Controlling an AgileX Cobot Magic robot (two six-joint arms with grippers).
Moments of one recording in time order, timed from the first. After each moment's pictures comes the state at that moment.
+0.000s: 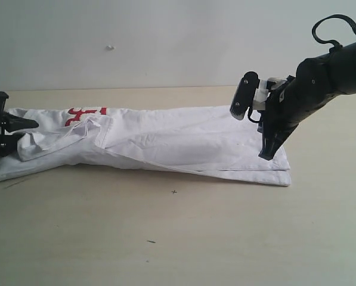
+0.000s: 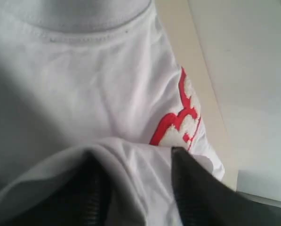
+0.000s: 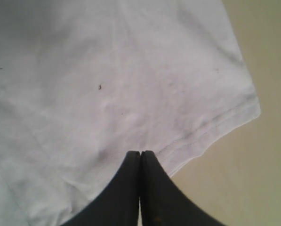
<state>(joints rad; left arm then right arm) 0.28 2.16 -1.10 -1.73 0.84 0.97 0.11 1.99 -1.21 -0.14 0.33 -0.78</state>
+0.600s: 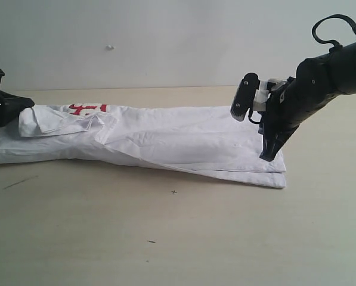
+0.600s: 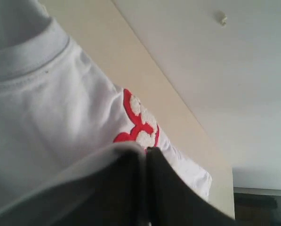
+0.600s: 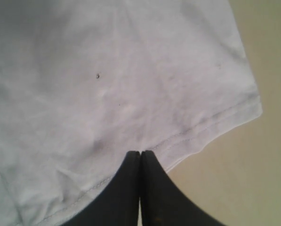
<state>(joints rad) 0.28 2.16 -1.23 -1.73 0.88 1.04 0.11 1.99 -1.21 -0.14 0.34 -0.78</state>
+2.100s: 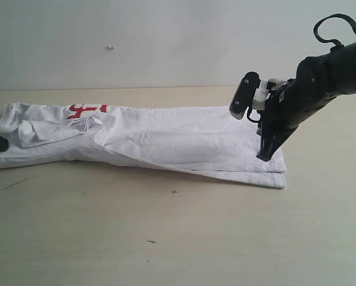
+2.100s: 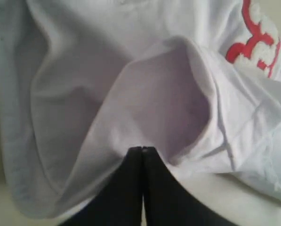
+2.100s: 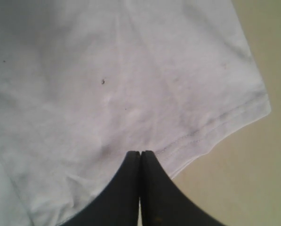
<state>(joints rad) 0.35 2.10 -1.27 -1.04 0.84 0.75 0.11 1.99 -1.21 -0.08 0.35 -0.78</state>
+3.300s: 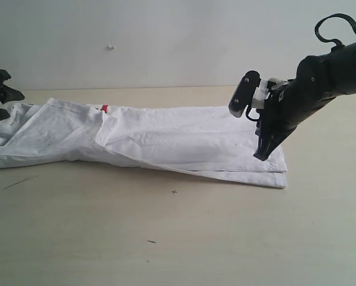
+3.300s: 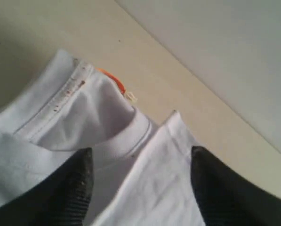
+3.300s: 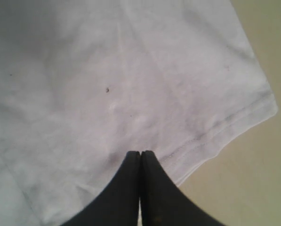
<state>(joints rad) 0.24 2.15 -1.31 -1.67 0.51 1.11 0.11 1.99 -1.21 -0.03 0.35 -0.78</state>
